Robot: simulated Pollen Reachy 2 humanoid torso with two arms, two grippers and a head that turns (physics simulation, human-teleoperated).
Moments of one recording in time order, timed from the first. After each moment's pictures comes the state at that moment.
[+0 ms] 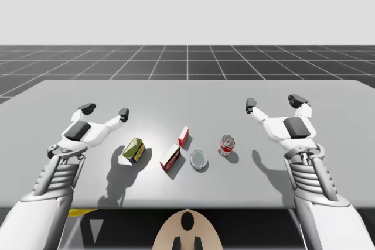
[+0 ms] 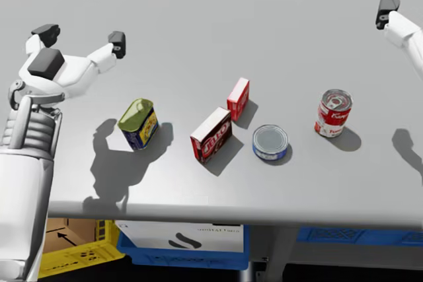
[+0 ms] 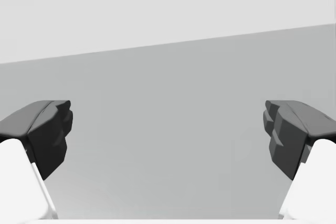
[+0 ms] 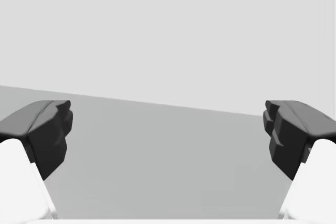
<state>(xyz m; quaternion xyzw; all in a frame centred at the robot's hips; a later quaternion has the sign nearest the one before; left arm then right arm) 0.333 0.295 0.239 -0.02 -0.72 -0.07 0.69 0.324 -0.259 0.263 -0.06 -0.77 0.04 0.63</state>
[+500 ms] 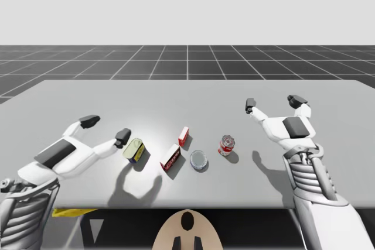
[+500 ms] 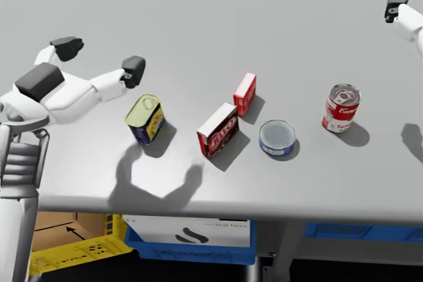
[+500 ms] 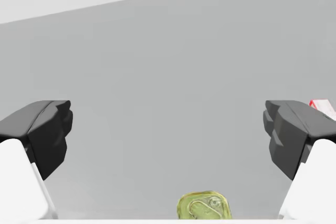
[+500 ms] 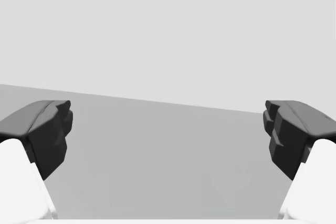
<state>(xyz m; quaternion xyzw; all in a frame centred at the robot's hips) 0.263 0.279 0.271 -0.12 -0.67 -0.15 0.72 0.325 -0.259 0.262 -0.06 -0.77 0.04 0.63</state>
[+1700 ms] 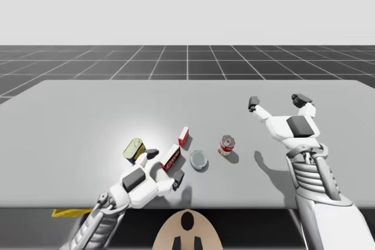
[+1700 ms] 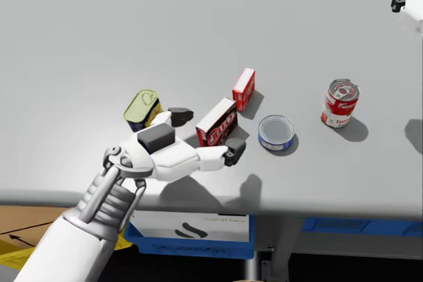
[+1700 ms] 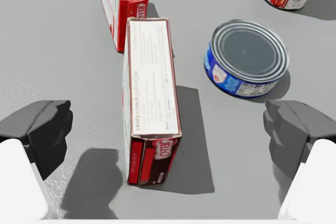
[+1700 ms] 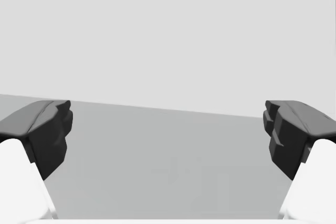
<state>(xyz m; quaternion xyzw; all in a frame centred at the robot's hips) 0.243 0.161 0.186 -0.25 -0.50 -0.23 0.79 0.325 -0.264 0.266 -0.06 -0.78 0.03 0.63</state>
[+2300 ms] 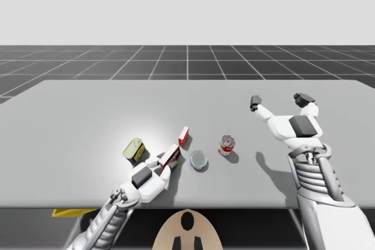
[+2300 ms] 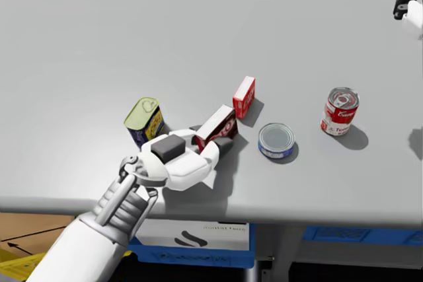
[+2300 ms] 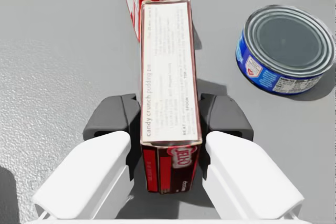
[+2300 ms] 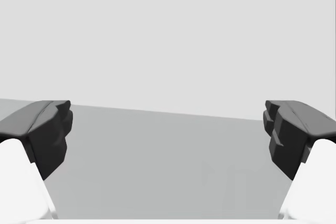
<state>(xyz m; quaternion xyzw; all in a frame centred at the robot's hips) 0.253 0.149 0.163 -0.20 -0.51 -0.23 0.80 0.323 -0.267 0.269 -0.07 -0.78 0.03 0.62</state>
